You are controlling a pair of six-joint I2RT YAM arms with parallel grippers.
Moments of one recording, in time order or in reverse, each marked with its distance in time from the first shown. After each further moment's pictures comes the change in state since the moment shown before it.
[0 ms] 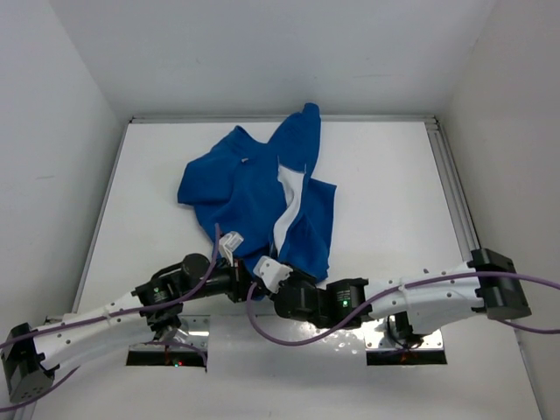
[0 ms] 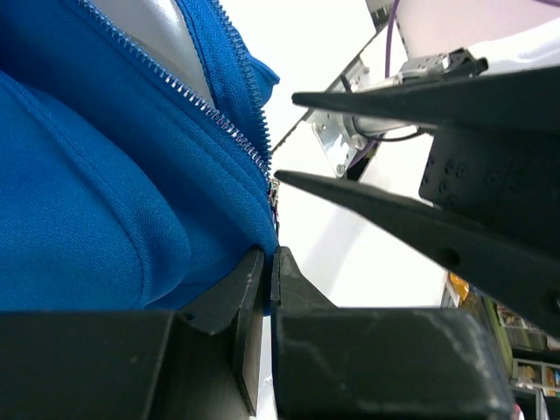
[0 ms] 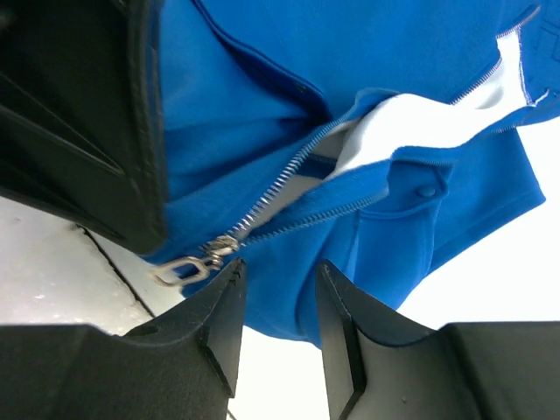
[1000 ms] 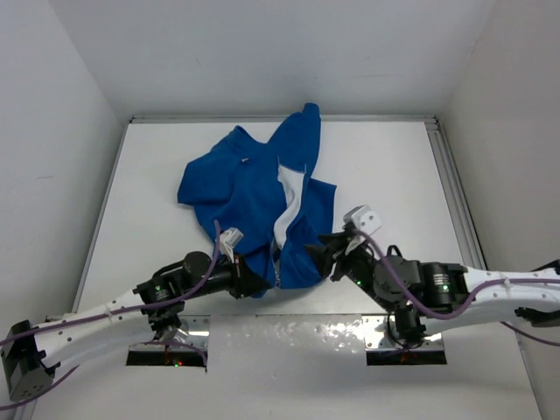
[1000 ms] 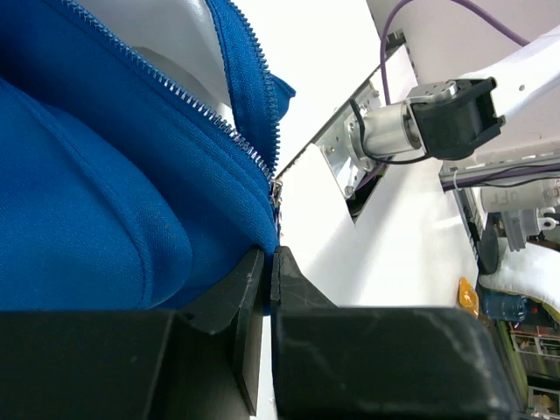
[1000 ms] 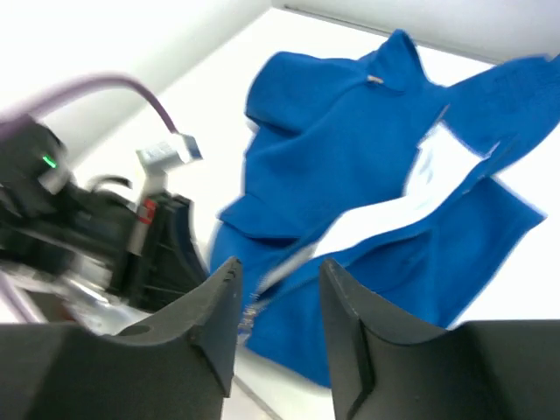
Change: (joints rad) left arm 0.000 0.032 0.026 0.010 -0.062 0.007; right arm 0.002 -0.498 0.079 -0.010 0.111 0.174
